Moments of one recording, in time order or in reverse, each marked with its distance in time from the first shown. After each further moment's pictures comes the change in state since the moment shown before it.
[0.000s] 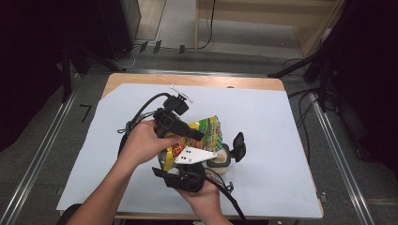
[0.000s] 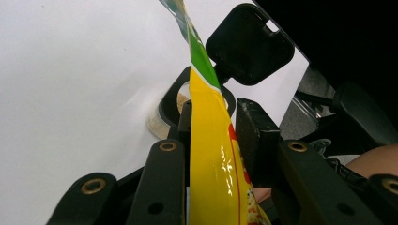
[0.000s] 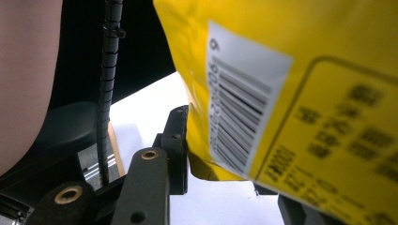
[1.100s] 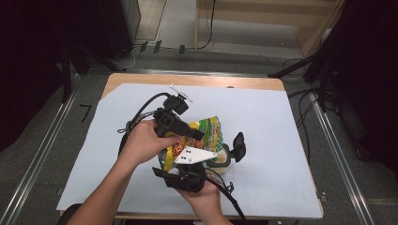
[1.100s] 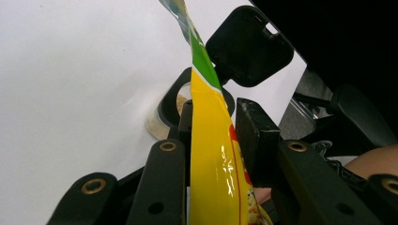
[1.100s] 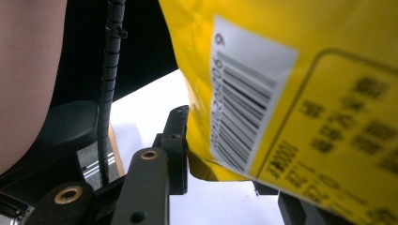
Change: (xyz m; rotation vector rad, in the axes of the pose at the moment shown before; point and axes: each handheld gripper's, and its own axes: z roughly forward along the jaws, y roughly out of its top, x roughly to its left) left arm 0.002 0.000 0.001 -0.004 -0.007 -0.003; right arm 0.000 0.001 -0.001 0.006 -0.003 -0.003
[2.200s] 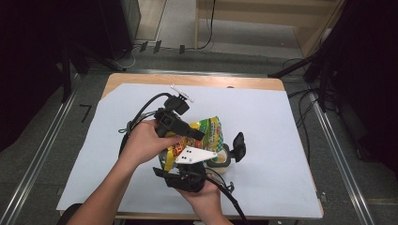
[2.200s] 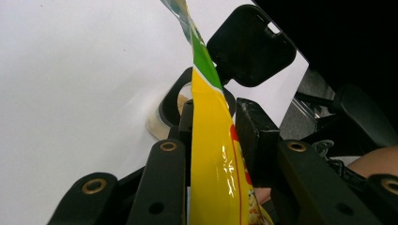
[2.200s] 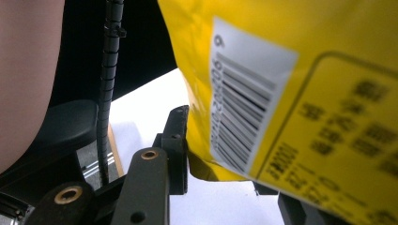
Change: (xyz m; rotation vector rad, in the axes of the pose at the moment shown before) left arm 0.000 0.001 0.002 0.004 0.003 -0.001; right arm -0.001 -0.001 0.000 0.001 -0.003 0.003
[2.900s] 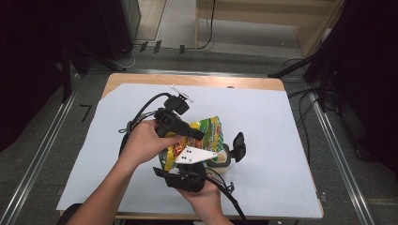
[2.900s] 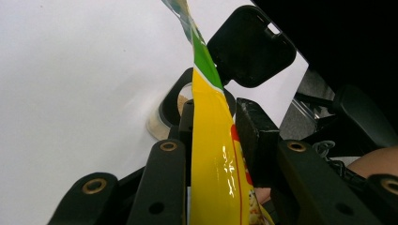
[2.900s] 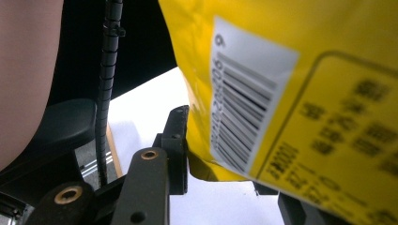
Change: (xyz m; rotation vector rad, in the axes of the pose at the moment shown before) left arm 0.001 0.000 0.000 -0.001 -0.003 0.001; right arm 0.000 0.000 0.000 0.006 -0.007 -0.006
